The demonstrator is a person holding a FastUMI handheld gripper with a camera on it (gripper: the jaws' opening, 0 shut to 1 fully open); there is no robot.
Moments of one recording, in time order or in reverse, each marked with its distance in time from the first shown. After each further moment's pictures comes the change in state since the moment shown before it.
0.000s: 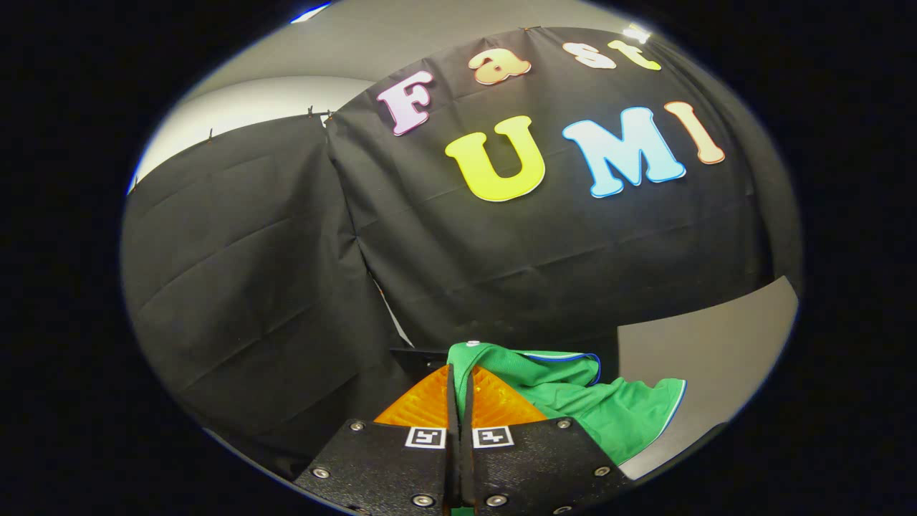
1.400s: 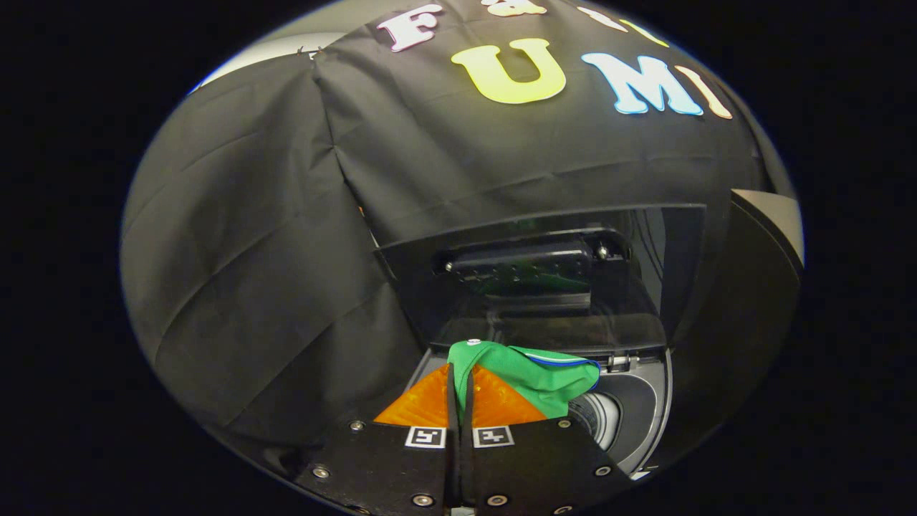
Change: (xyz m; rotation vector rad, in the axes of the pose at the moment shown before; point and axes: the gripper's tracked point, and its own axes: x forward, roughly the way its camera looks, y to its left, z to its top) arm 0.155 0.034 -0.201 0.002 0.220 -0.146
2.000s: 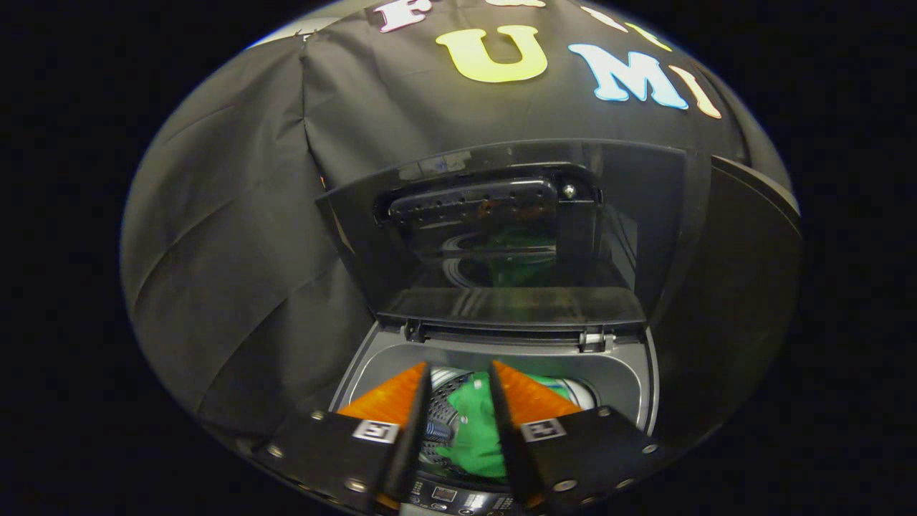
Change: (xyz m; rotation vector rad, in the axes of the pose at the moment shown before) arm 0.018 -0.040 -0.039 -0.057 0.037 -0.138
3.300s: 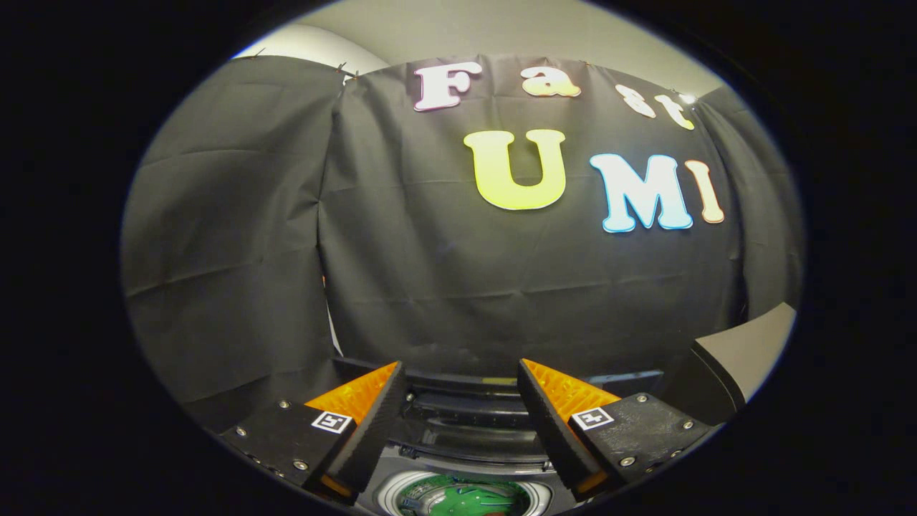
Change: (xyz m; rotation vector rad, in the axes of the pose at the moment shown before) arm -0.016 0.025 0.194 -0.124 -0.449 -0.074
